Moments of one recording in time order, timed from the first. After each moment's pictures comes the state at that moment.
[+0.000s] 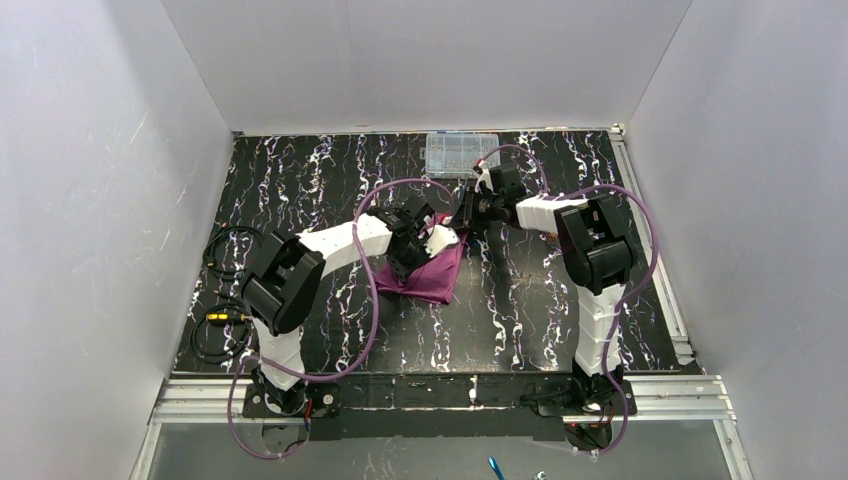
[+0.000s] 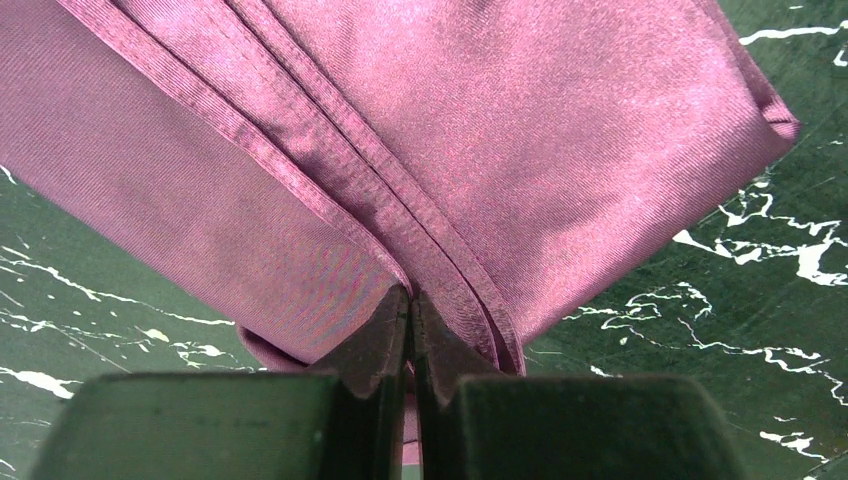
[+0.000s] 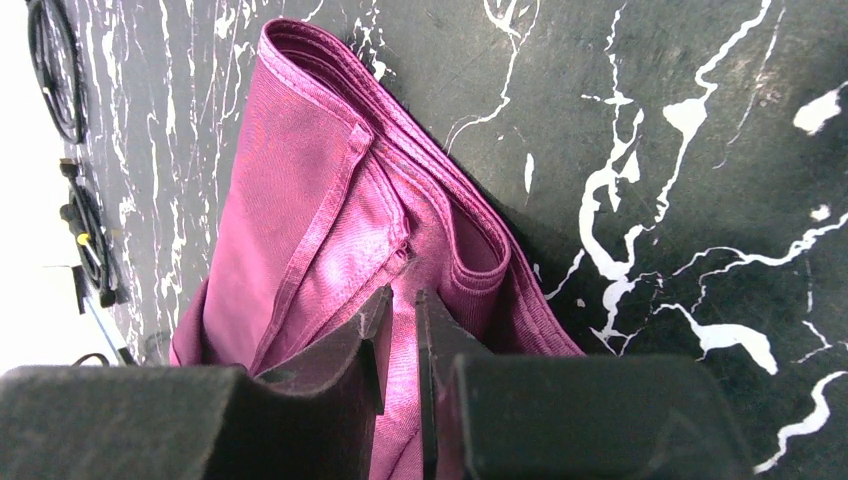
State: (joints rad) left arm -0.71 1.87 1.25 -0.66 0.09 0.42; right arm 0.39 2.09 1.27 0.02 -0.56 0.50
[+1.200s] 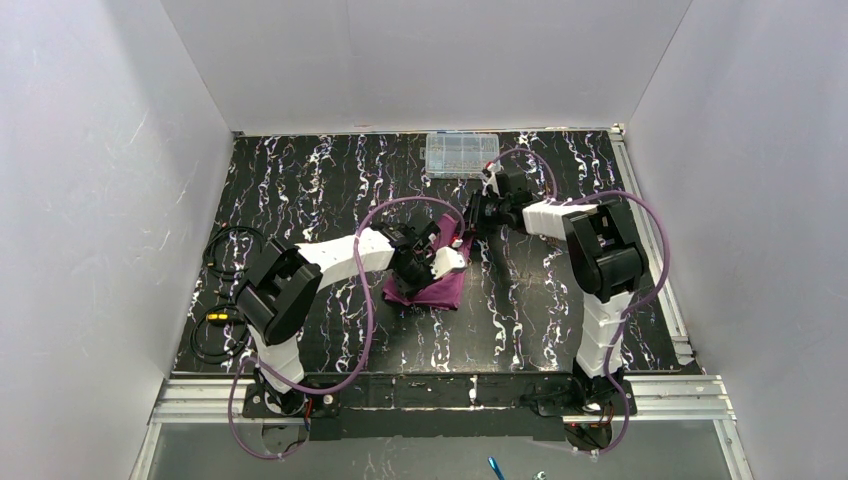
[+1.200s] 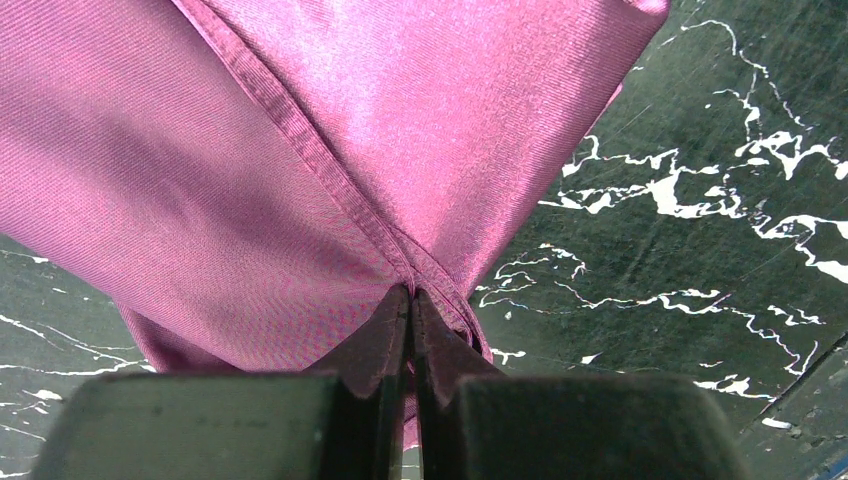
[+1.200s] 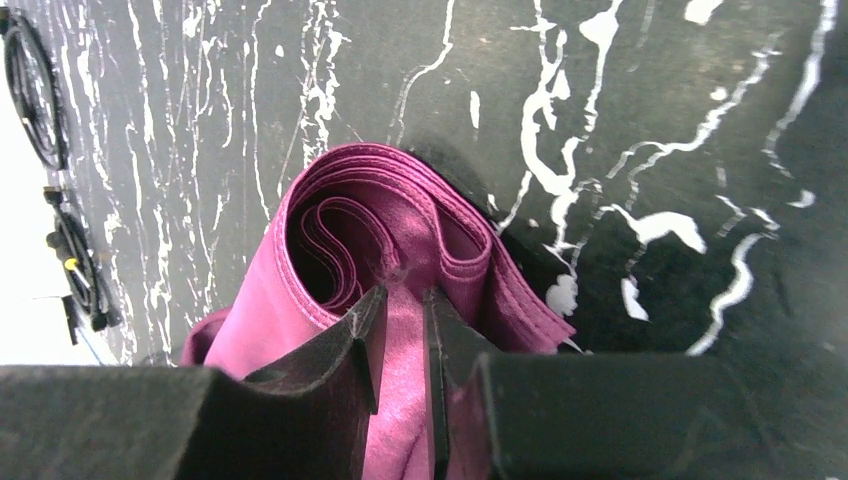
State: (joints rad) left arm -0.78 1.80 1.15 -0.65 0.20 0.50; right arm 0.38 2.00 1.16 0.06 -0.50 0.55
